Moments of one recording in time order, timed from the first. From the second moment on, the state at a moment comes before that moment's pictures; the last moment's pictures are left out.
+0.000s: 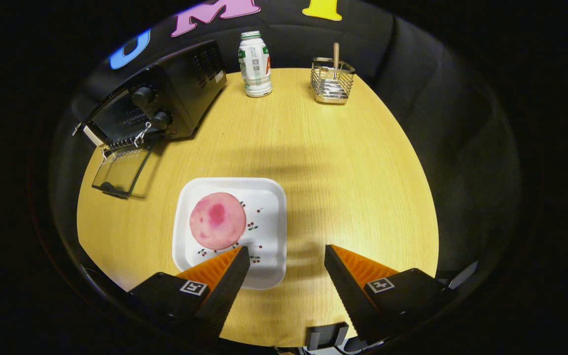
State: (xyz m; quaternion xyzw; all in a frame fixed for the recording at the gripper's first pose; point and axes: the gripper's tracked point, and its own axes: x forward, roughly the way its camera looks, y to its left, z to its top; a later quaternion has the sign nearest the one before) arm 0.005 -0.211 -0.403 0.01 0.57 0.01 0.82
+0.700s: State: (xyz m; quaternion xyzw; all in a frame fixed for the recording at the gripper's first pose) arm 0.005 -0.206 -0.431 0.06 0.63 0.02 0.77
